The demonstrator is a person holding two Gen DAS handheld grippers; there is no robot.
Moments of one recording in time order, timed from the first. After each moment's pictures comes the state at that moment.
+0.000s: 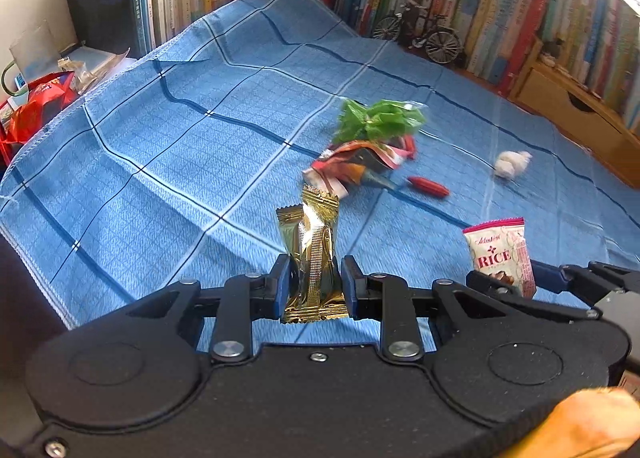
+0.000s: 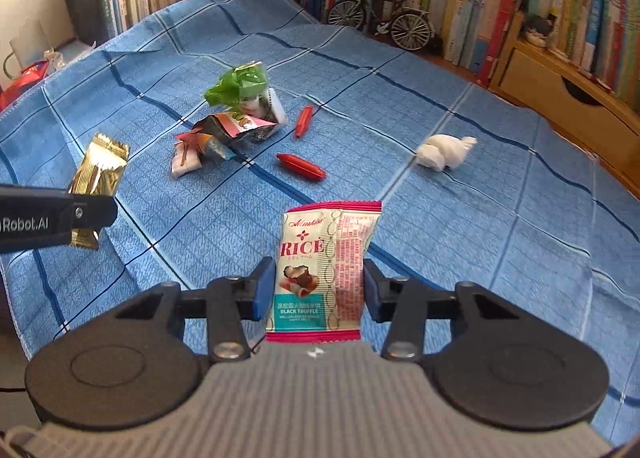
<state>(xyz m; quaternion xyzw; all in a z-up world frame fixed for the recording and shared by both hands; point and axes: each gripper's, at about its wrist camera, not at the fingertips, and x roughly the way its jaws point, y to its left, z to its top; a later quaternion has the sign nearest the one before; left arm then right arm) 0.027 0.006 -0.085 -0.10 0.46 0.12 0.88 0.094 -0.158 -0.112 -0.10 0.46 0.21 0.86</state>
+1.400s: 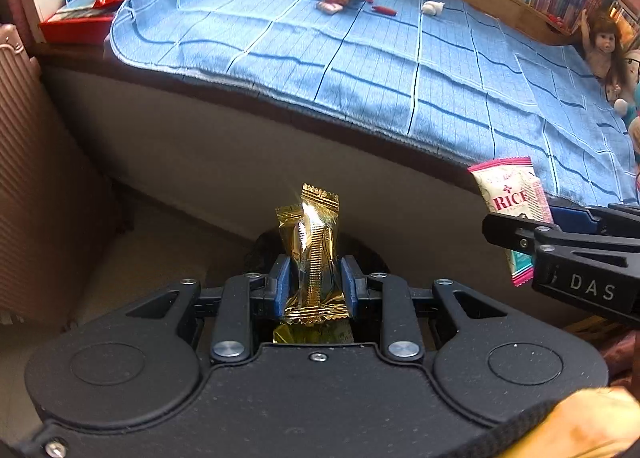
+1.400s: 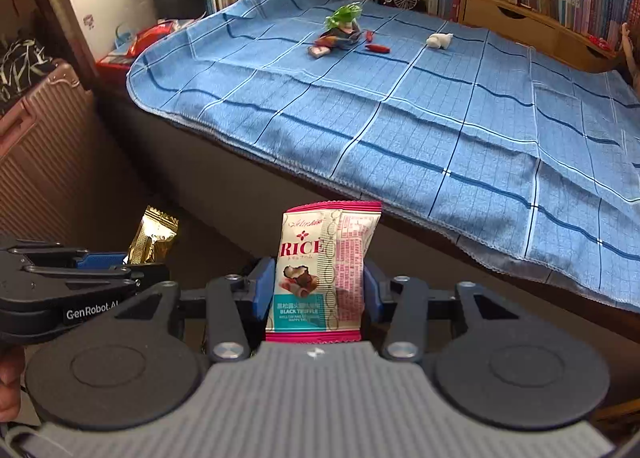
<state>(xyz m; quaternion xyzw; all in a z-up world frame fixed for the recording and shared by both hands) -0.307 0.026 -0.085 -0.07 0.50 0.02 0.86 -0.234 -0.162 -0.042 -0.04 0.48 0.19 0.86</state>
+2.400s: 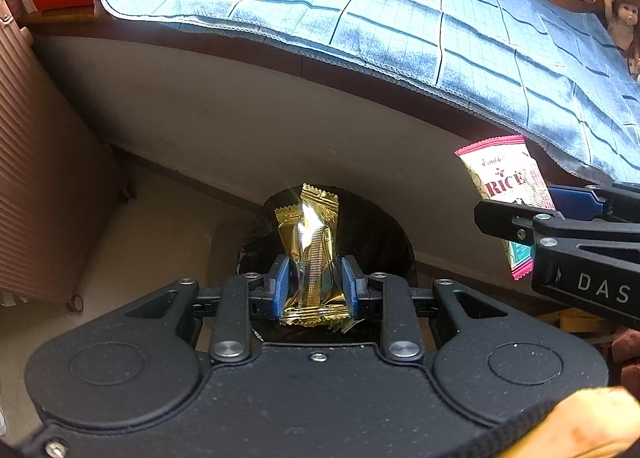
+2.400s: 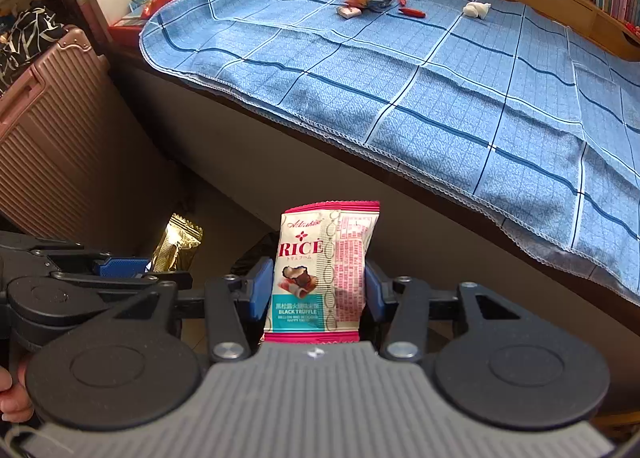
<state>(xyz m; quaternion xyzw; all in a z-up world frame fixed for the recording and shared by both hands) -0.285 0.031 -0.128 -0.07 0.56 0.03 0.83 -0.220 -0.142 -0.073 -0.05 0.51 0.22 0.83</state>
